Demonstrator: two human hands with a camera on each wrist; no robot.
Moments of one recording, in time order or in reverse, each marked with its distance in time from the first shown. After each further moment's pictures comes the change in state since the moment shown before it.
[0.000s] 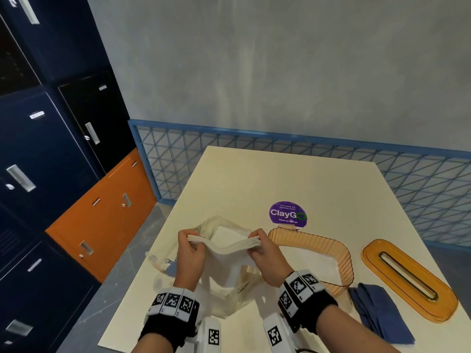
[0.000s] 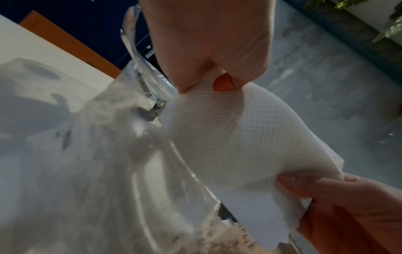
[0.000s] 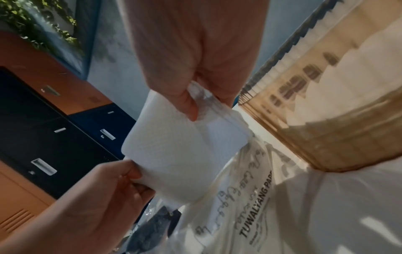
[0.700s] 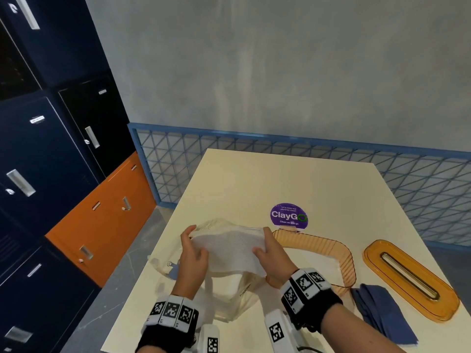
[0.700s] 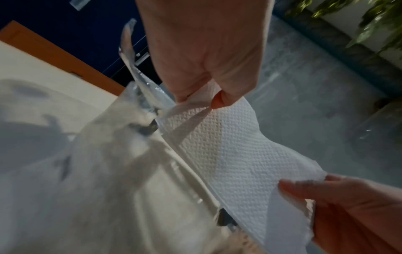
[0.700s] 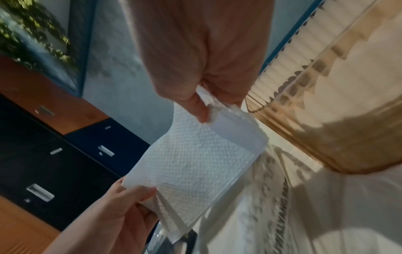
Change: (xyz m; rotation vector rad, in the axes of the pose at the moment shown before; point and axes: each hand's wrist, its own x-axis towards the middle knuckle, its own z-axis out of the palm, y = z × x) left_hand -0.013 0.014 -0.012 0.045 -0.162 0.032; right_hand 0.000 -0.012 -0.007 -0.035 -0.010 0.132
